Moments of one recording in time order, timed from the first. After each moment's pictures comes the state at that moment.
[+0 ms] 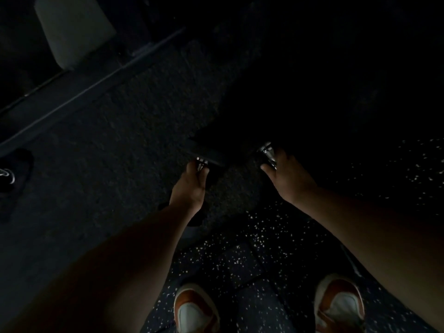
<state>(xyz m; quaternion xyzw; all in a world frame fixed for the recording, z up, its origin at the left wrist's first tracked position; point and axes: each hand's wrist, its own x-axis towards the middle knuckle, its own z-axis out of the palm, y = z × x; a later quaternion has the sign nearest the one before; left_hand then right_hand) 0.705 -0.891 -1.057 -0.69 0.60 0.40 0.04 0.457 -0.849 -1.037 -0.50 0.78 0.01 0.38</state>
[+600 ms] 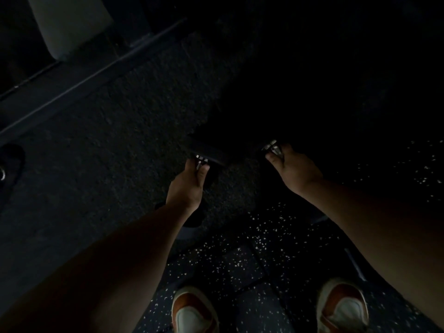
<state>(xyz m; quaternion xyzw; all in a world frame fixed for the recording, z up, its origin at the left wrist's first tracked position) 0.714 -0.894 -1.069 -0.68 0.62 0.39 0.03 0.441 -0.860 -1.067 -0.47 0.79 -0.03 0.39</state>
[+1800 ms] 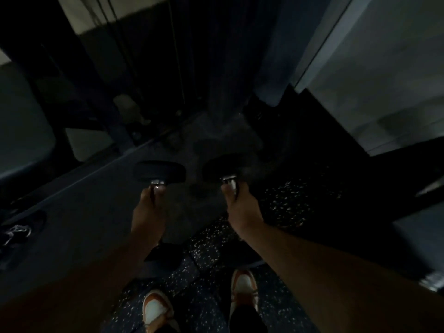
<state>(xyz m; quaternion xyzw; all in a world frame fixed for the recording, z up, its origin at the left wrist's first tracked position) 0.602 -0.867 -0.675 -0.70 0.57 0.39 -0.18 0.390 -0.797 -0.638 -0.29 0.81 -0.28 0.41</state>
